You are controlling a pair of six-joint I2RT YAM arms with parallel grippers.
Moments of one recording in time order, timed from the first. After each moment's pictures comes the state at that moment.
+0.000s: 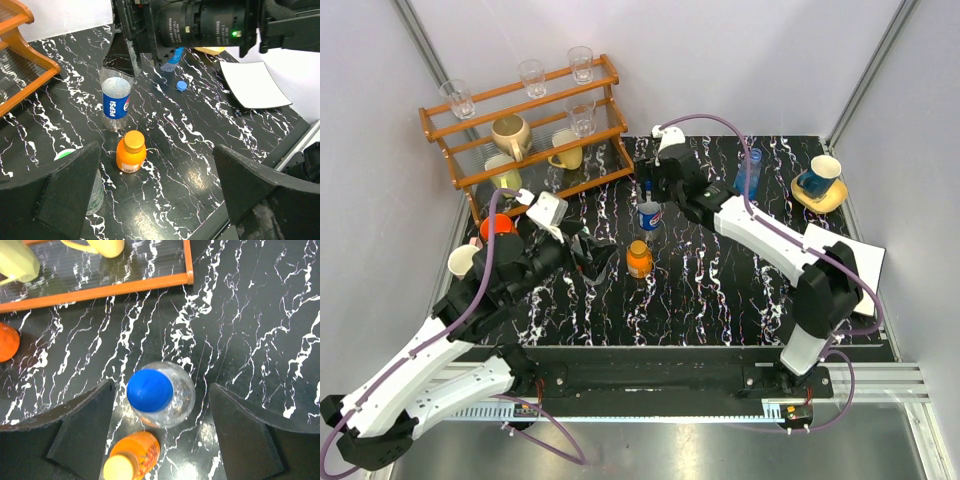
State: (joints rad) left arm -0.79 0.70 0.94 -0.37 -0.07 -0.24; right arm 0.70 1.71 1.50 -0.27 0.22 0.29
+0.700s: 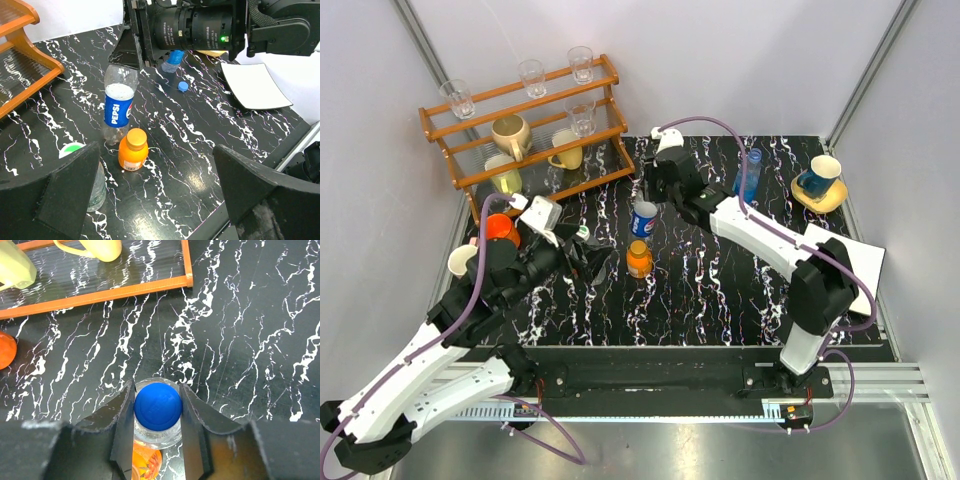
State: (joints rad) left arm -0.79 0.66 0.92 -0.39 -0.09 -0.24; right arm 0.70 1.76 1.50 -0.20 0.23 0.31
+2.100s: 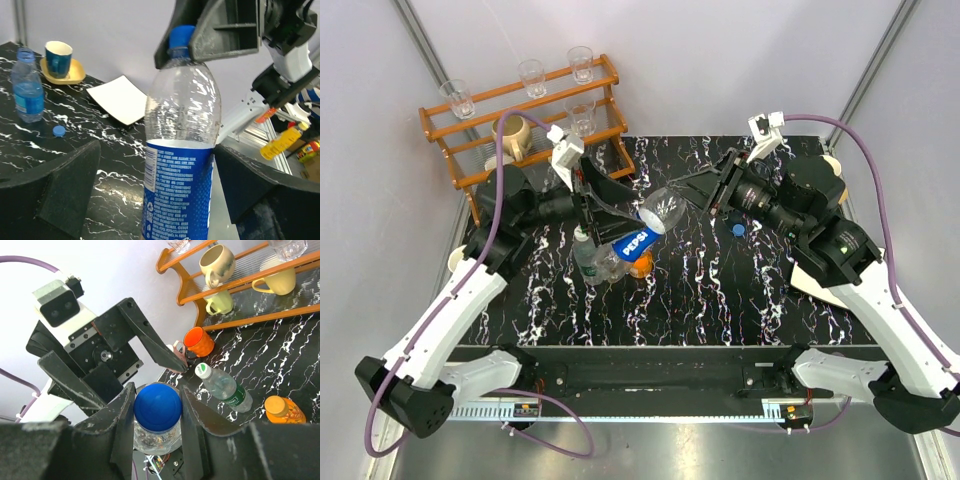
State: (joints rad) left arm -0.49 1.07 1.16 0.06 0.86 -0.51; right arm 0.70 1.09 1.47 -0.39 -0.19 0.72
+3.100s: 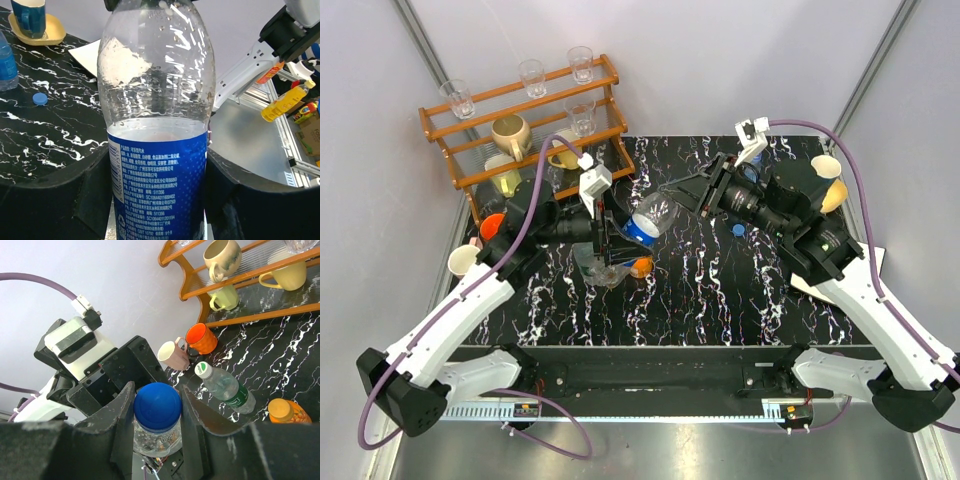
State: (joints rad) left arm -0.60 1.06 1.07 -0.07 0.89 -0.34; right arm 0.69 1.10 1.37 -0.27 -0.24 0.73
